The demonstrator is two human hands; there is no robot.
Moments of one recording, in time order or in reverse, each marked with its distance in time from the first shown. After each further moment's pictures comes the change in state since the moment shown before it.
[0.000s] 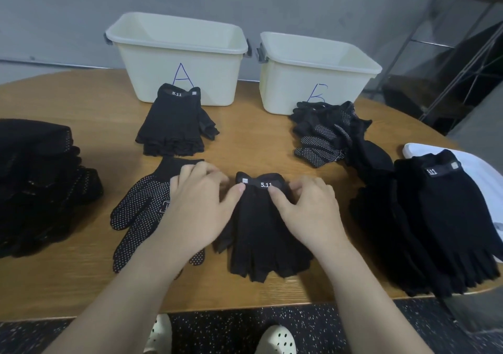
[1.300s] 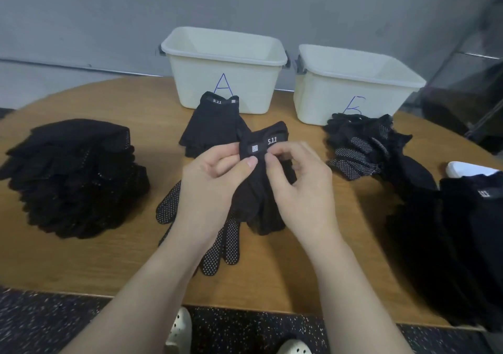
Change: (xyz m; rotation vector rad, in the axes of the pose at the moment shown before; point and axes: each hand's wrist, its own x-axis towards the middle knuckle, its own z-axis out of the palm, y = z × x) left_hand -0.015 0.000 -0.034 -1.318 0.288 -0.121; right_hand 0.001 -0.072 0.012 0.641 0.276 -0.570
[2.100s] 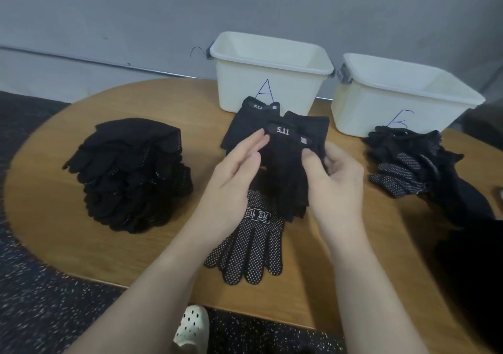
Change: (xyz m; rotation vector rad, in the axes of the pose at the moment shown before) left_hand 0.020 0.000 -0.056 0.324 -0.187 0.109; right_hand 0.017 -0.014 0.038 0.380 0.016 0.289
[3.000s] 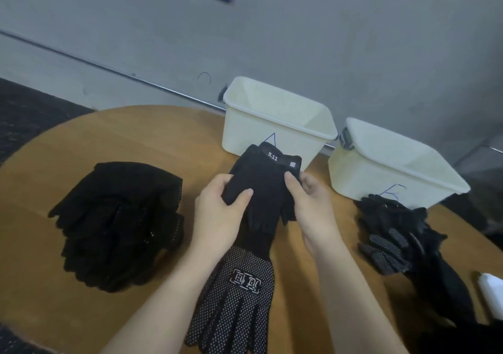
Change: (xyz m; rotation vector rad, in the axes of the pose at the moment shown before) left_hand 0.069 -0.026 -0.012 0.042 0.446 -0.129; right_hand 0.091 0.008 0.034 0.011 -0.161 0.304
